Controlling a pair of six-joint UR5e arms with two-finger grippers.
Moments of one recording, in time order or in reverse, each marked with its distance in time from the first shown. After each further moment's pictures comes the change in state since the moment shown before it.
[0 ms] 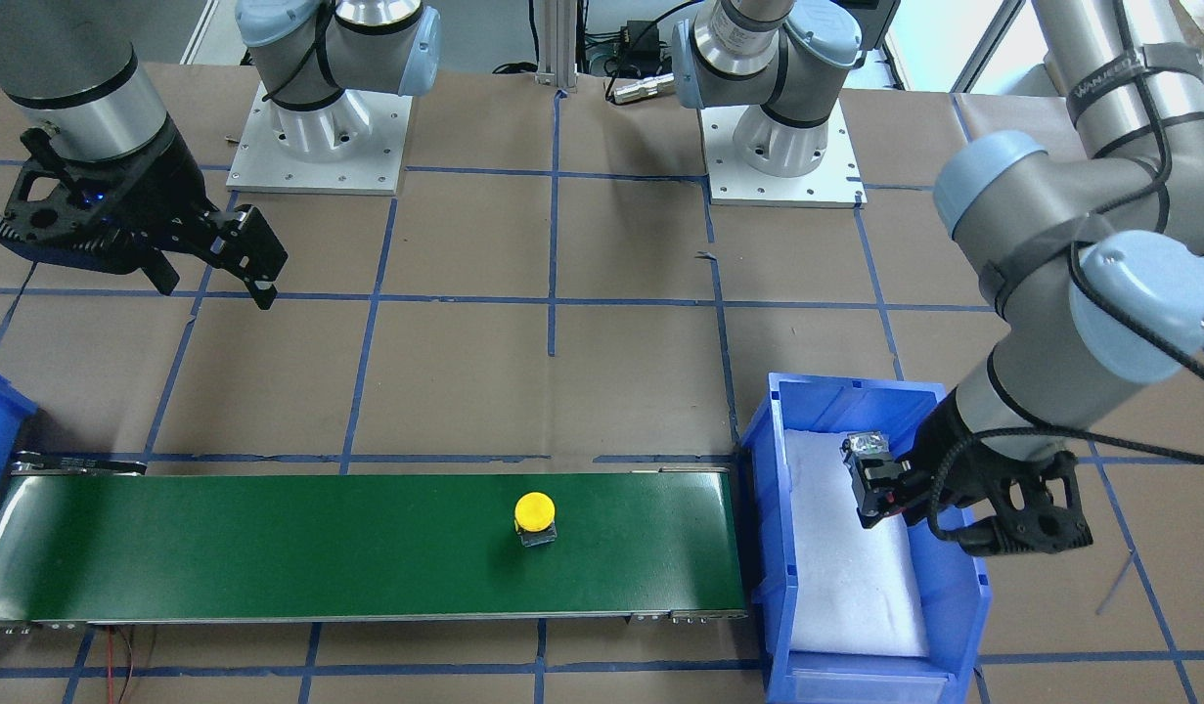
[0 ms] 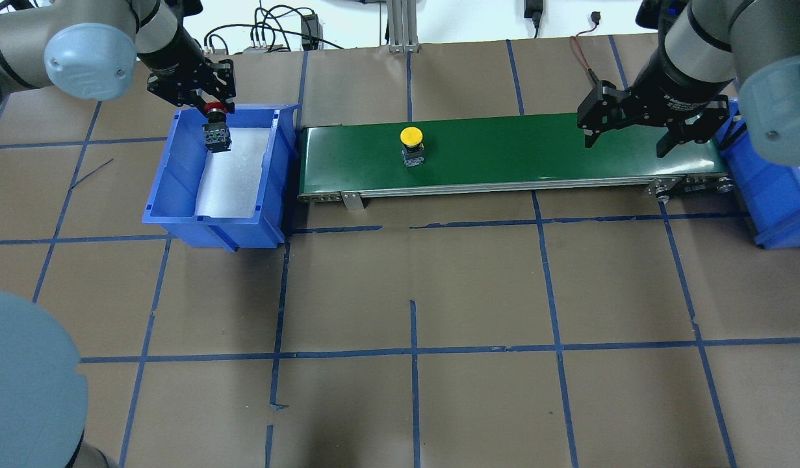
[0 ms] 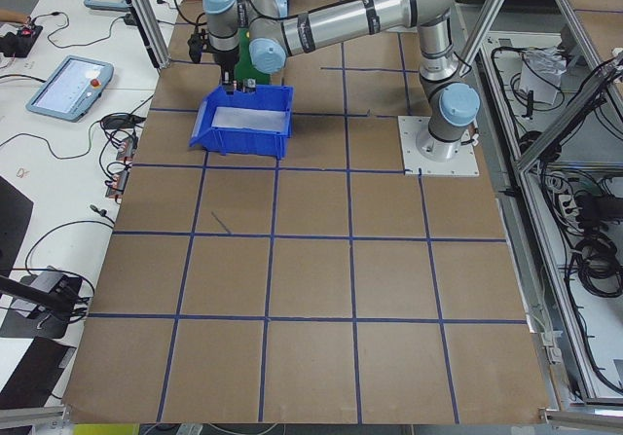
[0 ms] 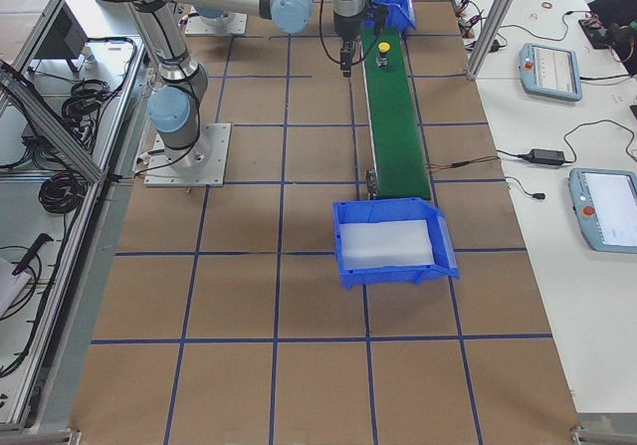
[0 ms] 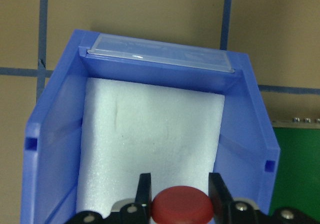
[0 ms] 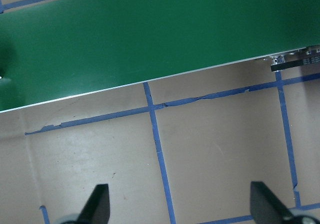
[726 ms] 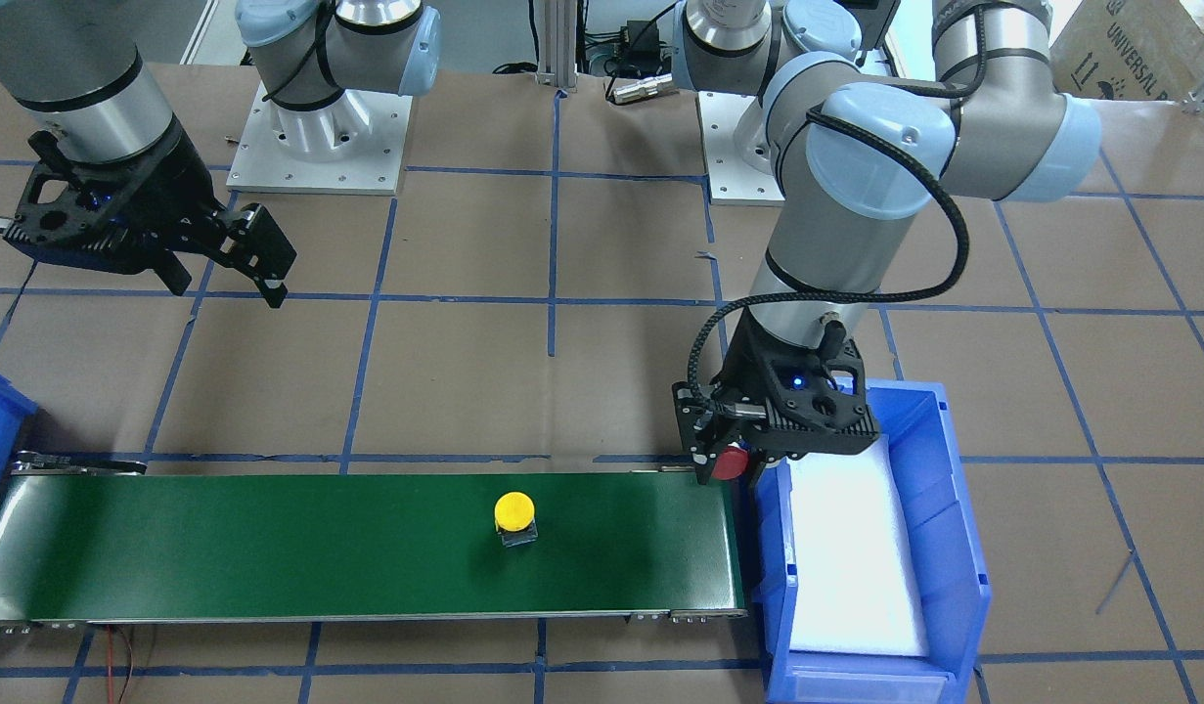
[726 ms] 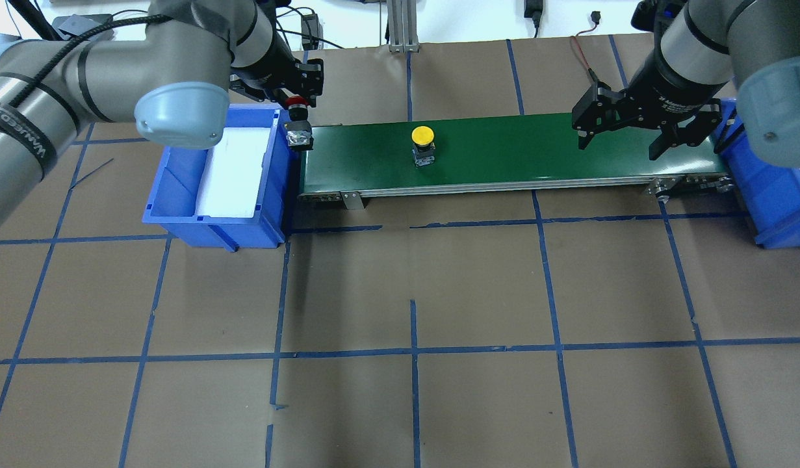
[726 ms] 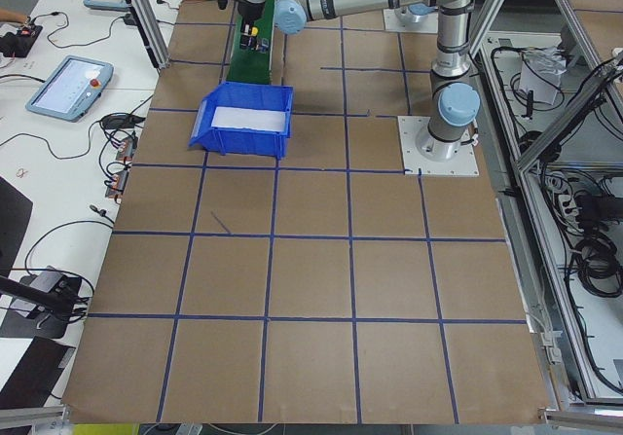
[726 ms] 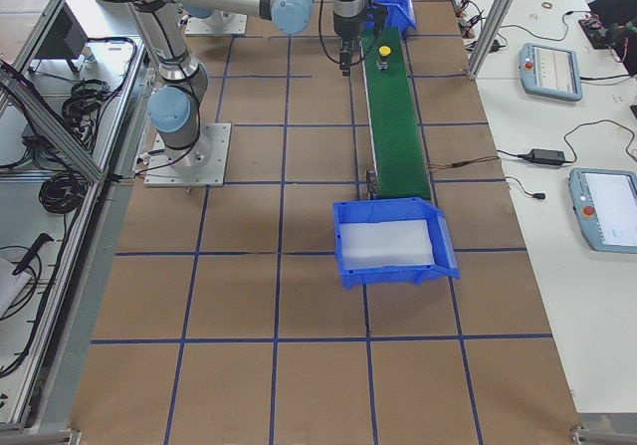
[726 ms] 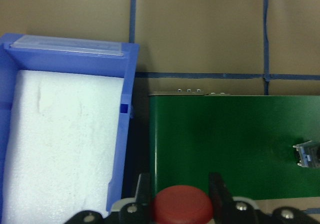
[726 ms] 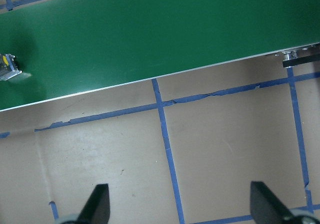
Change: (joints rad) left arm -0.240 0.082 -0.144 0.293 0.005 -0.144; right arm 0.001 -0.002 0.005 0.004 0.030 0.003
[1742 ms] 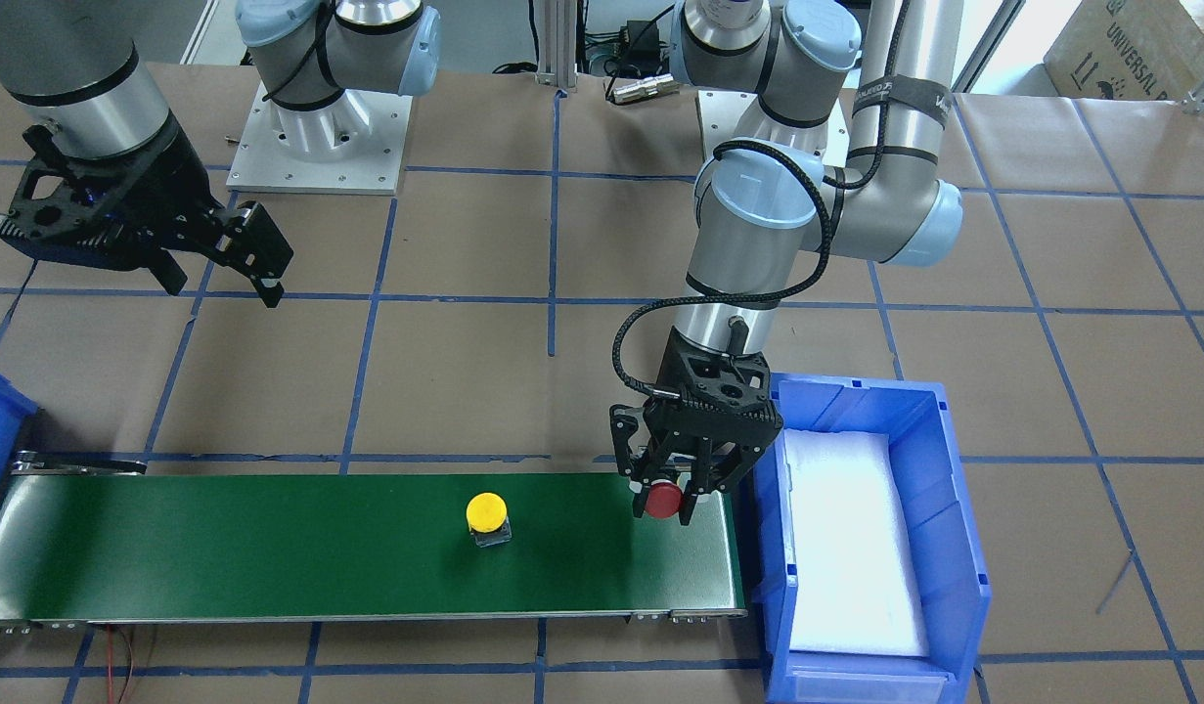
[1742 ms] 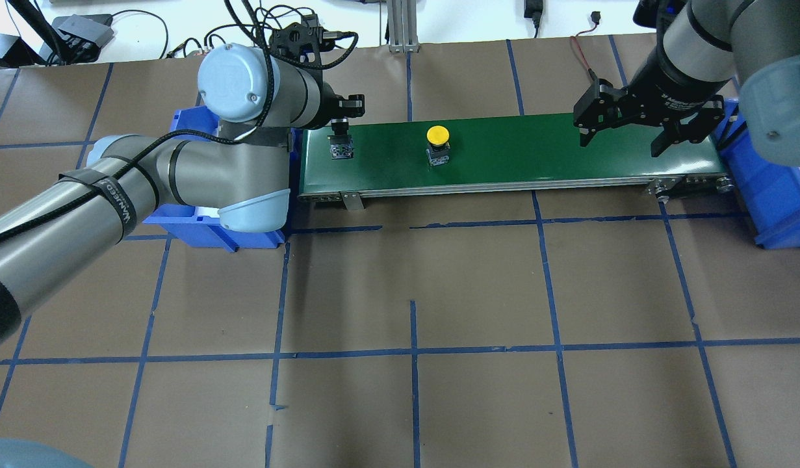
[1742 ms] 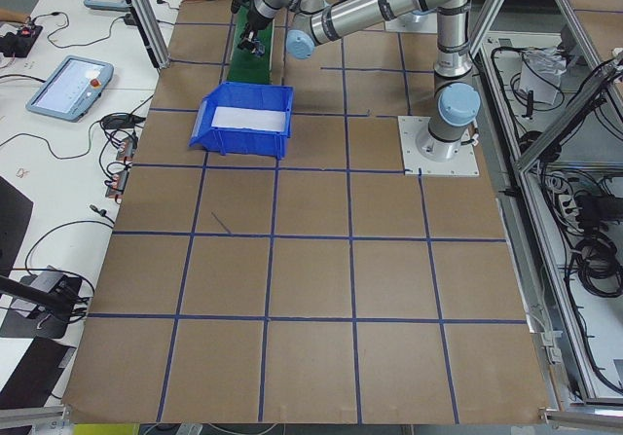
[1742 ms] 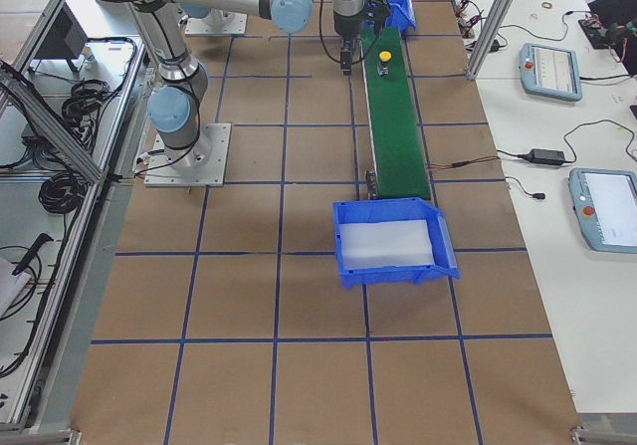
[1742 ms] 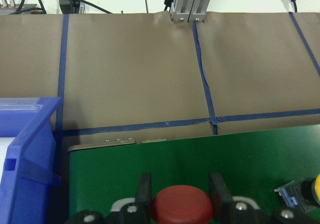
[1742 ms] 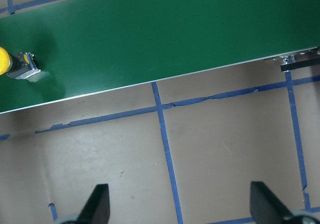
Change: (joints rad) left arm -0.057 -0.062 -0.232 0.583 -0.010 0.001; right arm 0.000 -0.001 -0.005 -0.004 -0.003 -0.006
